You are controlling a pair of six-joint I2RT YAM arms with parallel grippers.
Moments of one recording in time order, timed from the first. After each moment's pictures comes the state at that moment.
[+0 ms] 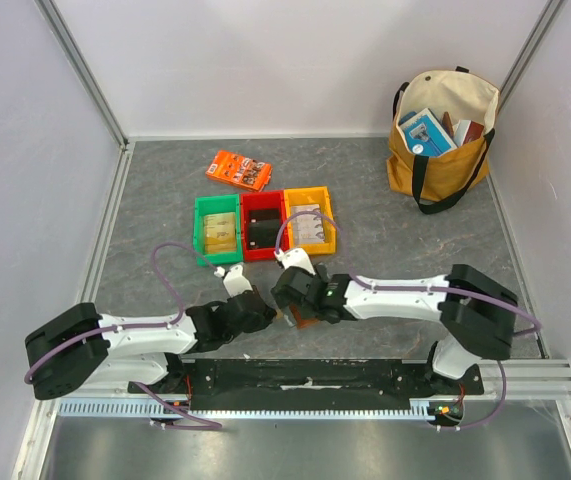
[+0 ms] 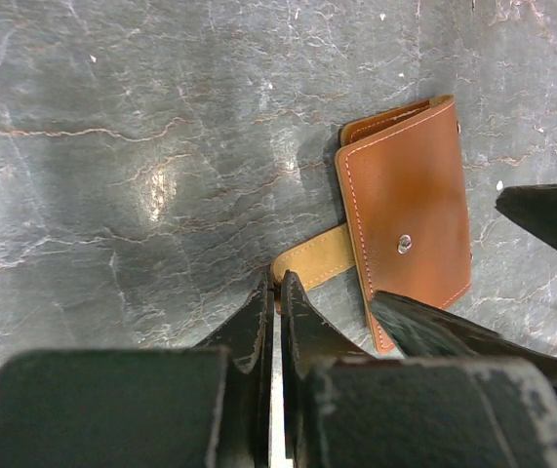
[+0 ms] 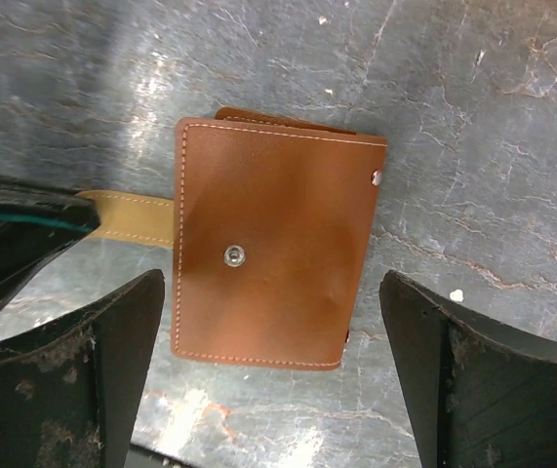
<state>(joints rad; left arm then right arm) -1.08 1.15 0.30 0.07 -0.40 -1.21 1.15 1.58 0.92 -0.38 0.37 0.53</state>
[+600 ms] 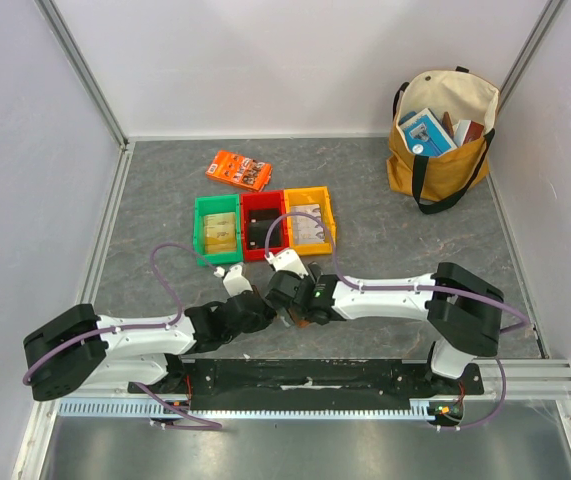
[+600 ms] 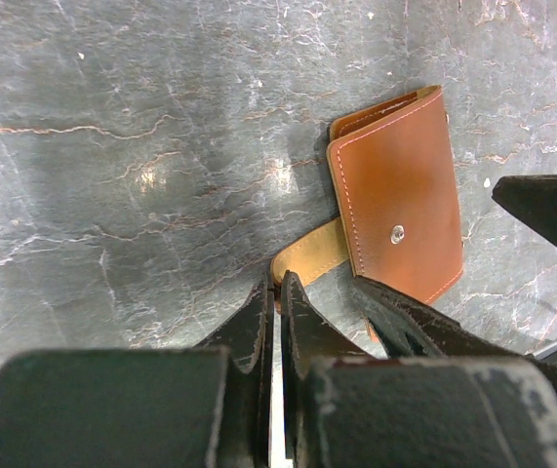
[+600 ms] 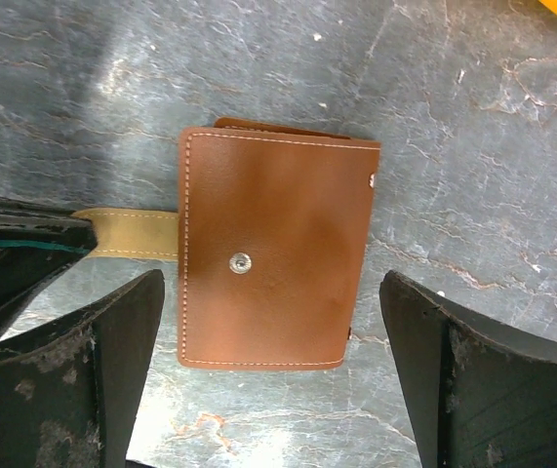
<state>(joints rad) -1.08 1.14 0.29 0.08 -0.39 -1.21 1.20 1.68 1.01 -0.47 0.48 0.52</state>
